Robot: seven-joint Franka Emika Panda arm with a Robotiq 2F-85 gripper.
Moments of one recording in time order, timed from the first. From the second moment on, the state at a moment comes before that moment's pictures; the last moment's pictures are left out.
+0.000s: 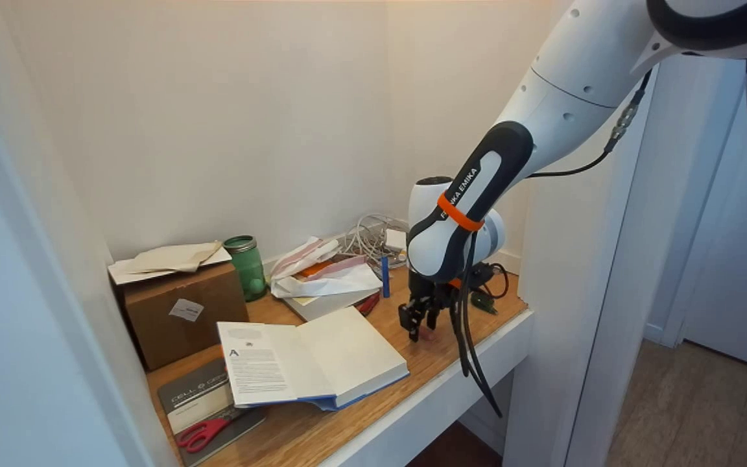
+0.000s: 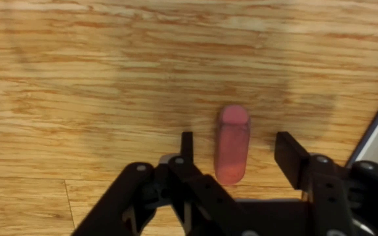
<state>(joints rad) 0.24 0.64 0.07 -1.98 -0.11 2.71 -0.01</state>
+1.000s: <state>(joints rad) 0.25 0.51 0.22 -1.96 -0.09 2.62 -0.05</state>
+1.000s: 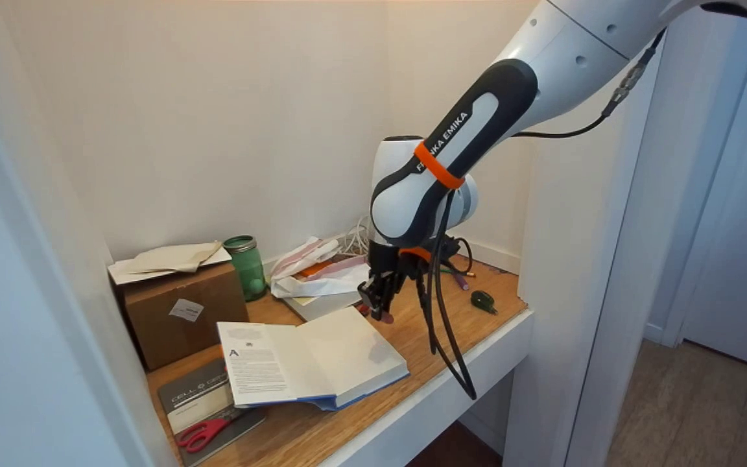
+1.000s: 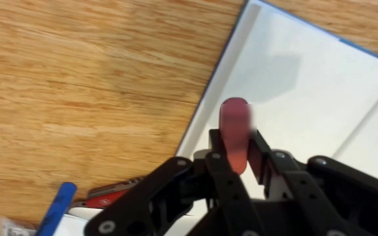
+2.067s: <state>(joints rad) 0.30 0.58 0.28 -1.80 -0.08 2.56 -0.10</state>
